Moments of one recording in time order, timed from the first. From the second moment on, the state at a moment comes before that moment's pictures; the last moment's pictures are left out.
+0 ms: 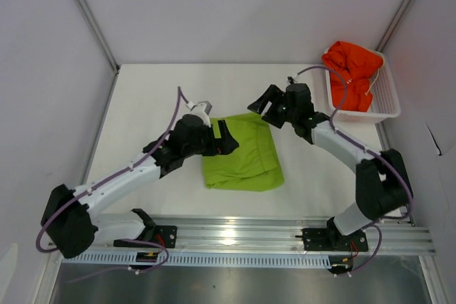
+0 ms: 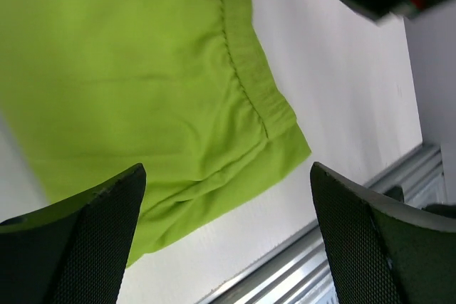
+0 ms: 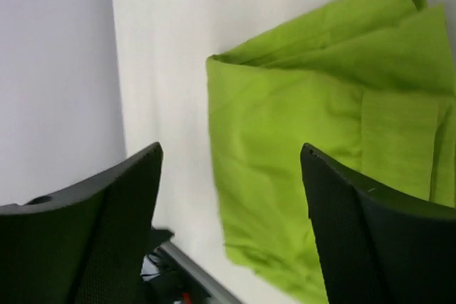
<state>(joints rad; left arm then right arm) -0.75 1.22 0.83 -0.18 0.04 -0.69 0.43 1.62 1.08 0.03 -0.26 0.89</state>
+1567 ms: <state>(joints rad) -0.54 0.74 0.86 -0.76 -0.17 -0.65 1.19 1.65 0.69 0.14 0.52 2.06</state>
